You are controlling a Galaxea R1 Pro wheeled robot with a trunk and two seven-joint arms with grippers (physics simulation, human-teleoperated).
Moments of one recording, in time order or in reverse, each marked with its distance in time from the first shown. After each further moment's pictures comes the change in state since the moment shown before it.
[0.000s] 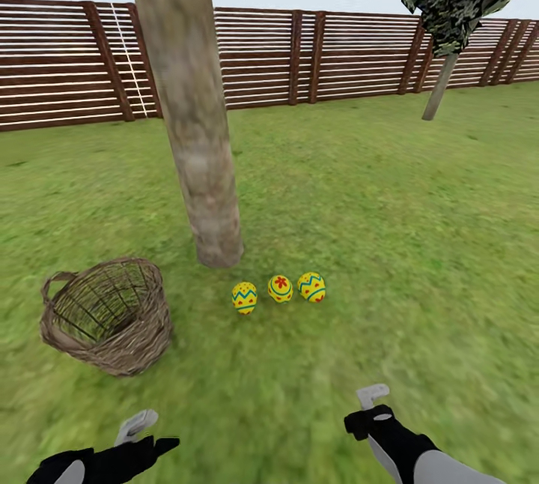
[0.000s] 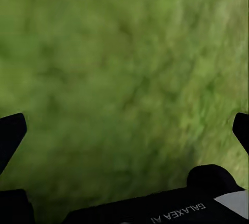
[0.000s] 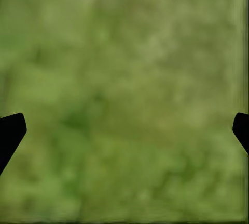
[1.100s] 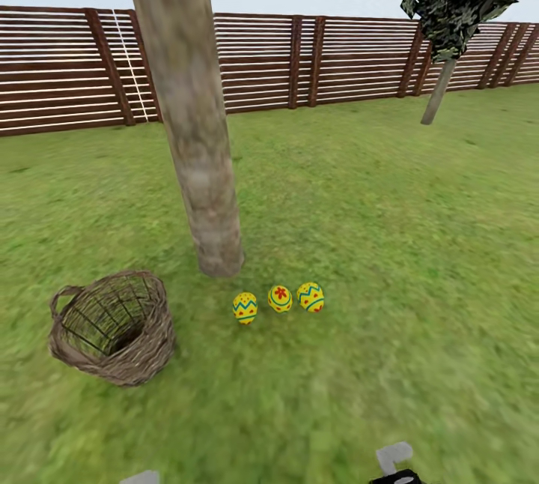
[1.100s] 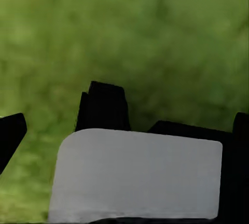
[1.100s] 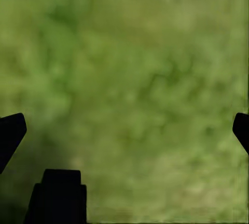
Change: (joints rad) left arm 0.000 -0.100 -0.141 0.187 -0.005 0.006 0.432; right arm 0.102 -0.003 -0.002 0.158 -0.005 -0.068 -0.008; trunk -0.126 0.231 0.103
